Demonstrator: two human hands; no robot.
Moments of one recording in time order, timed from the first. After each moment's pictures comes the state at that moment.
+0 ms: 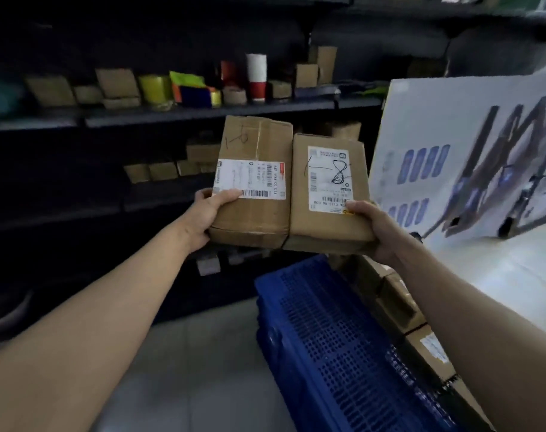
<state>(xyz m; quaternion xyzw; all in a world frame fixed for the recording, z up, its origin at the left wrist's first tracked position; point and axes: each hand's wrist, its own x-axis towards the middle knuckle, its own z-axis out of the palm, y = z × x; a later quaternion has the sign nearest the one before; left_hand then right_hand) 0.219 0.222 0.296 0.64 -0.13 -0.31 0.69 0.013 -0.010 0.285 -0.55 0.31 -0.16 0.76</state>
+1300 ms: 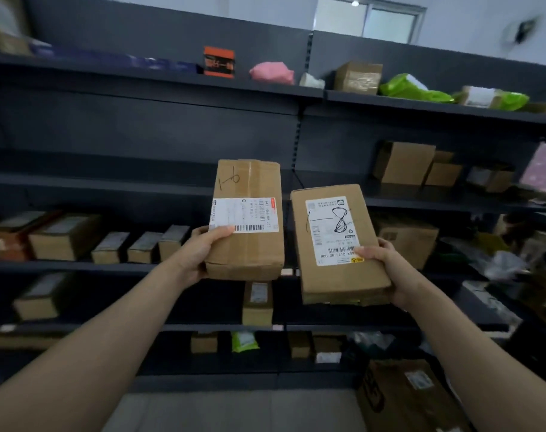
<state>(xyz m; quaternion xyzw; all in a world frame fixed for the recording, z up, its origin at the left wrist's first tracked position) 0.043 1.131 0.327 0.49 0.40 0.37 0.68 0.341 0.956 0.348 -0.60 -0.31 0.45 0.58</state>
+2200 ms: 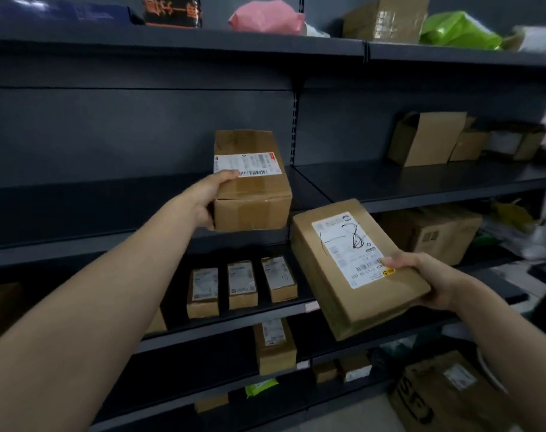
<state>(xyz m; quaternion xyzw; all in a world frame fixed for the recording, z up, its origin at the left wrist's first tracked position) 0.143 1.461 0.401 0.54 0.44 0.22 0.68 0.399 1.176 0.319 -0.66 -0.27 0.51 0.49</state>
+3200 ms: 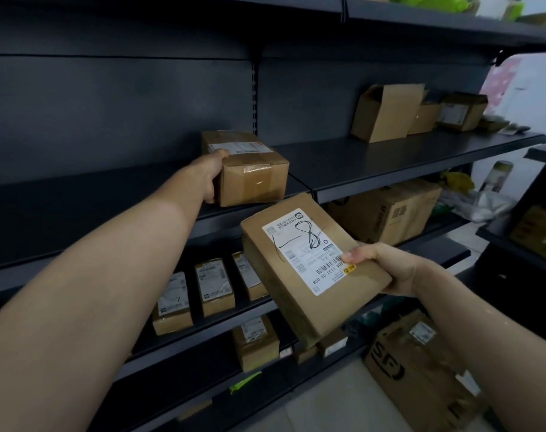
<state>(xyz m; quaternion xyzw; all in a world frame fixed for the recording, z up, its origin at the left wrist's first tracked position) 0.247 1.516 0.394 0.56 0.45 0.20 0.67 0.374 1.223 0.308 -0.65 -0.27 0.53 0.48</state>
